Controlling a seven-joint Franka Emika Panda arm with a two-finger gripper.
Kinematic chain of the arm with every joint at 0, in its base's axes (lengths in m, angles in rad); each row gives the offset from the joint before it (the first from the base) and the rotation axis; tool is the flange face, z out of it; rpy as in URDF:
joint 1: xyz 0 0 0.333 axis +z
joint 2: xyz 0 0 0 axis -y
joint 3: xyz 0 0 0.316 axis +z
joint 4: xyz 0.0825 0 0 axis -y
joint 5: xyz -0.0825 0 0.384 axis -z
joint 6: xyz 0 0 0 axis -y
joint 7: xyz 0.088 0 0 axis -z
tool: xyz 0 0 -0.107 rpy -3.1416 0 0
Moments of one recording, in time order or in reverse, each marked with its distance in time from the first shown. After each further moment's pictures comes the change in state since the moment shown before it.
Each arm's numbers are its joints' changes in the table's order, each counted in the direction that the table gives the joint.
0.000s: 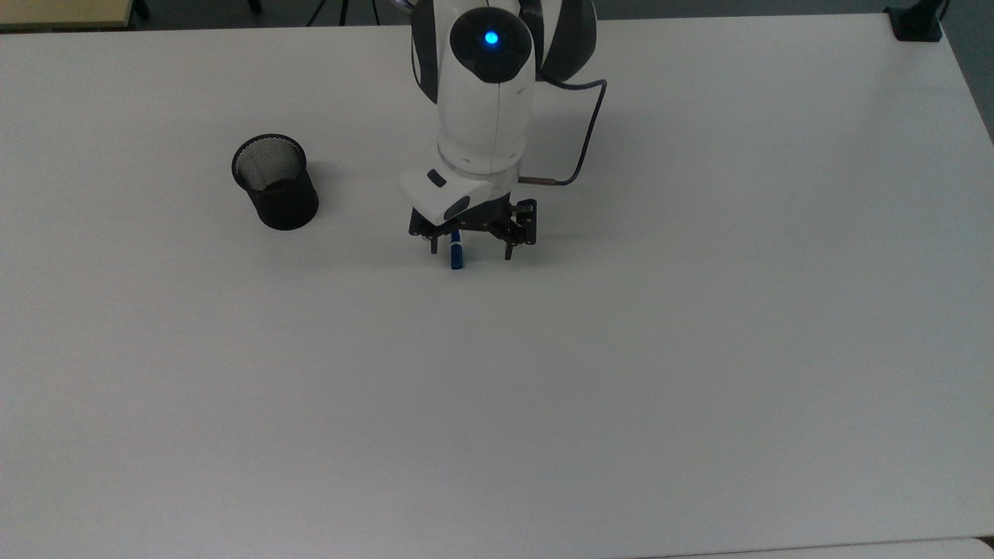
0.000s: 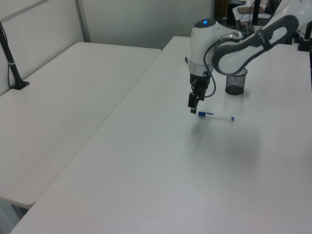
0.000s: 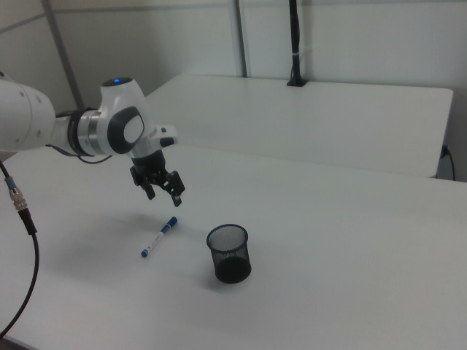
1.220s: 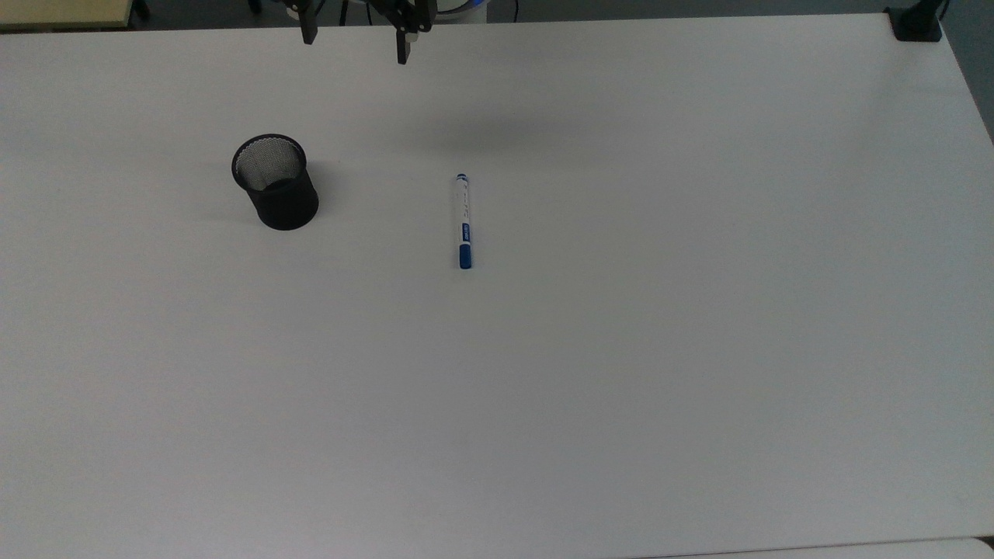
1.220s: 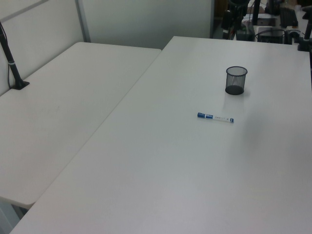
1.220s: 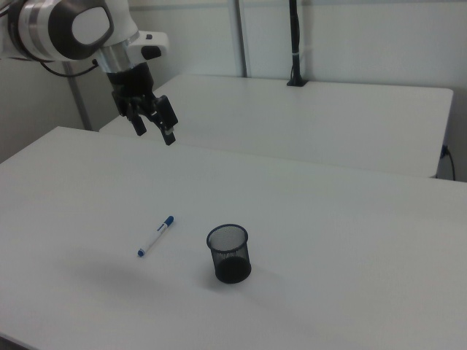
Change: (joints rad) arm -0.097 0.430 -0.080 0.069 -0.066 -0.440 -0.095
